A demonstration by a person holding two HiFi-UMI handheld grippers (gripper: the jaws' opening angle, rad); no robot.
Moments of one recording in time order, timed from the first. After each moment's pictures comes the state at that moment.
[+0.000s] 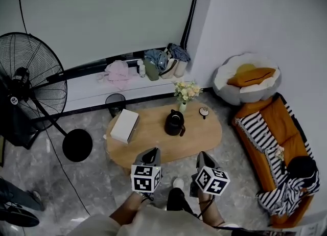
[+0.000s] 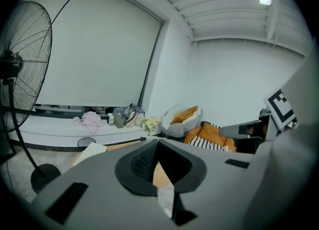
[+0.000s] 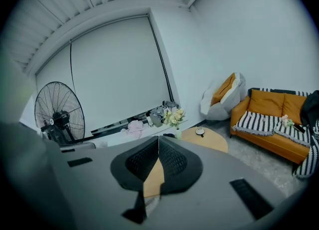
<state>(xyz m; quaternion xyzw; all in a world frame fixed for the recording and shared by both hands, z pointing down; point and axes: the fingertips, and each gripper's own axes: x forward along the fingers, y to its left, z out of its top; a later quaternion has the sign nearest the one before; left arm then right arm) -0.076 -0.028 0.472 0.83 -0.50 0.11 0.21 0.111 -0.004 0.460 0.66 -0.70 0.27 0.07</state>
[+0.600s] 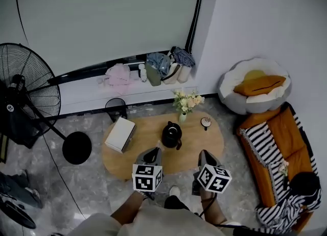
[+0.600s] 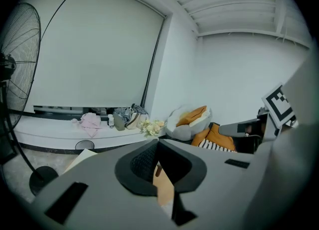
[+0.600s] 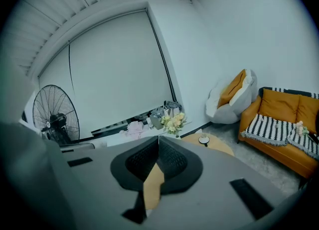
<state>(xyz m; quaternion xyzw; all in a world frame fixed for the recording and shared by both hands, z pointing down) -0.022 -0.122 0.478 0.81 -0.53 0.12 0.21 0.167 -0.115 0.469 0.63 -0.72 0.27 0.07</state>
